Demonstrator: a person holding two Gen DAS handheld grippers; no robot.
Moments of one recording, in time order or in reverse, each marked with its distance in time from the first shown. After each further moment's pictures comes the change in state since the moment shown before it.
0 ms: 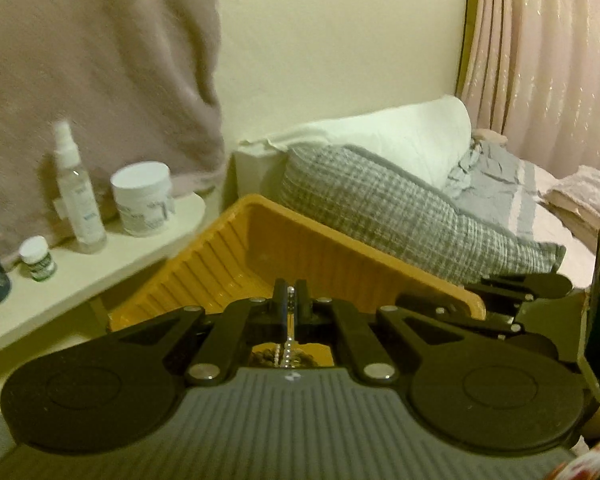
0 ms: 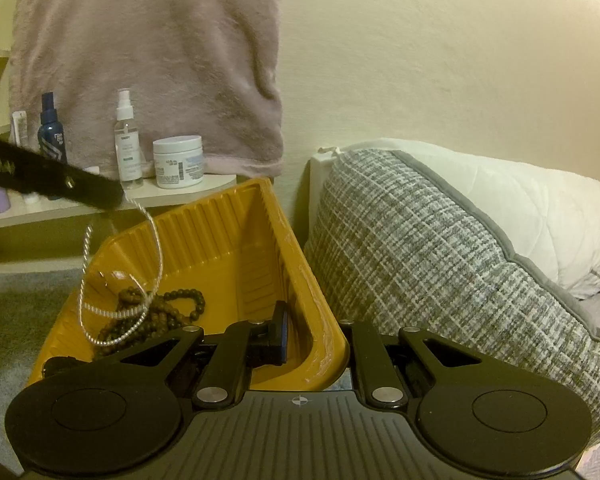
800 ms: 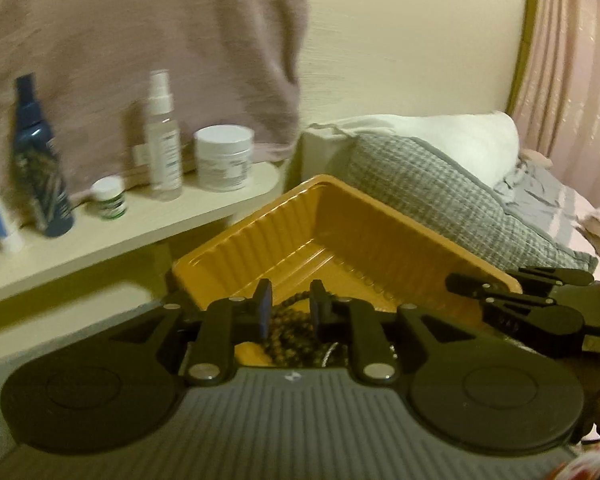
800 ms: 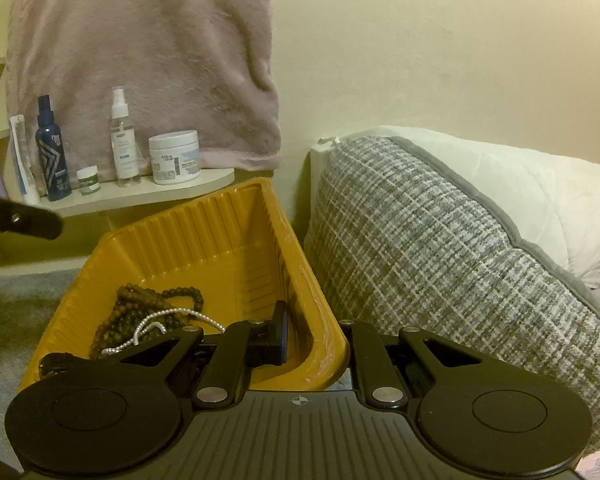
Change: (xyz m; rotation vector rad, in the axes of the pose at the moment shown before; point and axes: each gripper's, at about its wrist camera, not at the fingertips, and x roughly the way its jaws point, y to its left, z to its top) left arm -0.028 0.036 -0.033 -0.146 -0.001 0.138; right arm 0.009 -0.014 -0.005 0.035 0.012 0.038
